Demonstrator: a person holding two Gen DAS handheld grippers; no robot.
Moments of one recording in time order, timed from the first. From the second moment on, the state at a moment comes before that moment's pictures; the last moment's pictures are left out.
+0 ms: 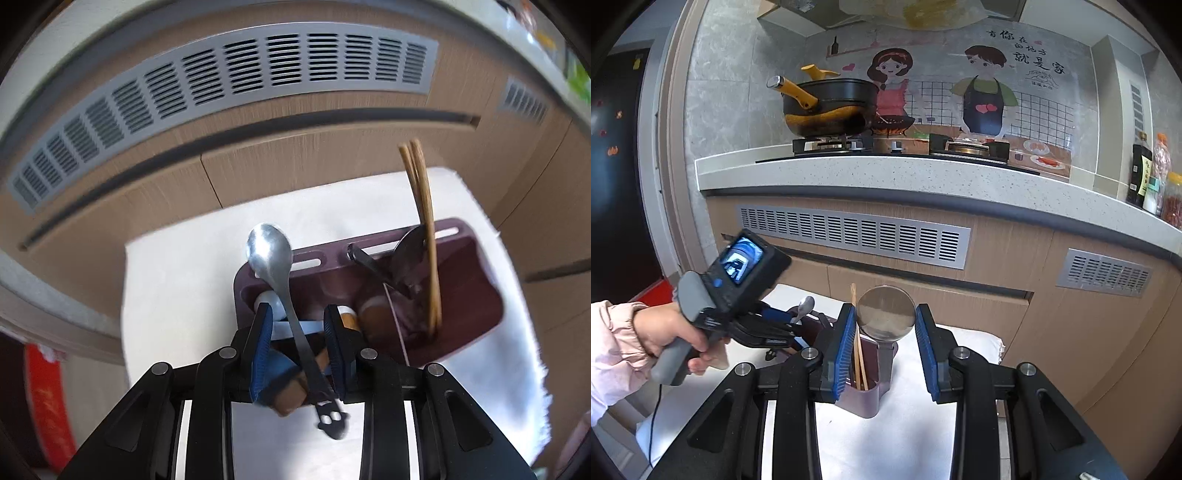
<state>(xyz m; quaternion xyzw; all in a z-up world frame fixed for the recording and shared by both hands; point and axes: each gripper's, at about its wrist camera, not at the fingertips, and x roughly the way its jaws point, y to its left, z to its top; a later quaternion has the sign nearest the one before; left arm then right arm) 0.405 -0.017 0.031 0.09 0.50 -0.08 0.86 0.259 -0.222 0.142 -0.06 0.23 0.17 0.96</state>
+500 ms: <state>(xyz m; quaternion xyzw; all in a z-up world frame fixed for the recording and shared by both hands) 0.343 0.001 0.094 0.01 0.33 -0.11 0.94 0.247 -0.215 0.180 -0.04 0.18 0.19 0.96</state>
